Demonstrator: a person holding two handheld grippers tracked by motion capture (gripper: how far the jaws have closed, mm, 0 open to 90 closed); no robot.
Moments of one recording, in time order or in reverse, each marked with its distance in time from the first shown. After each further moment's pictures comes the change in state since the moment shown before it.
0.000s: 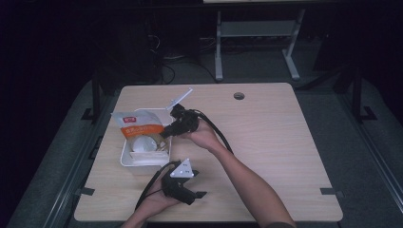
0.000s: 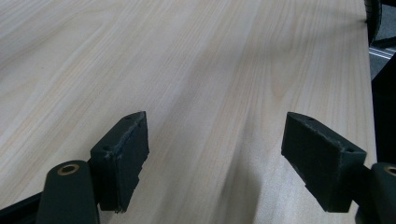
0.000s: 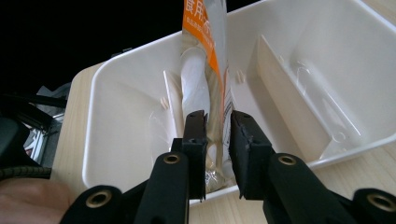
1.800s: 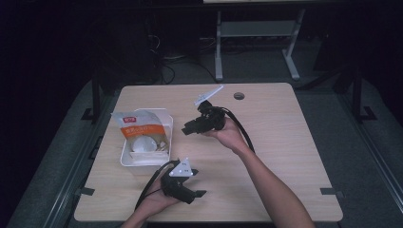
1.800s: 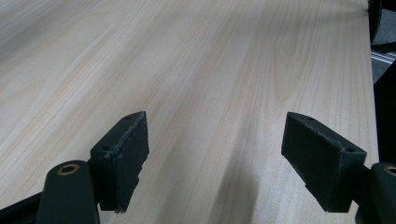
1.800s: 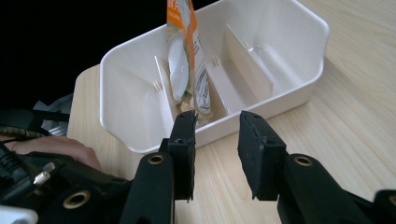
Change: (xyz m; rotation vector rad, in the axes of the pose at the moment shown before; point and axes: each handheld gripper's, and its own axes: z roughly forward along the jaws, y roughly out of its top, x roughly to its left) left arm 0.002 0.000 -0.002 -0.008 0.008 -0.008; right arm -0.007 -0.038 -0.070 -0.063 -0.050 0.058
